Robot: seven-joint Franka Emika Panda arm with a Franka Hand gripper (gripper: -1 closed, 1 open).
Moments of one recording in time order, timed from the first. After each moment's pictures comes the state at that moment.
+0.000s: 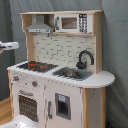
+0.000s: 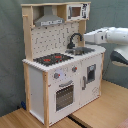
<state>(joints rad) -0.45 -1.35 0.99 -2.33 0.08 2.70 -1.61</state>
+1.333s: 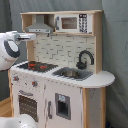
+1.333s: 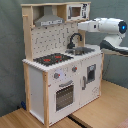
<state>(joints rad) -0.63 -1.13 0.96 -2.29 0.08 3.00 -1.66</state>
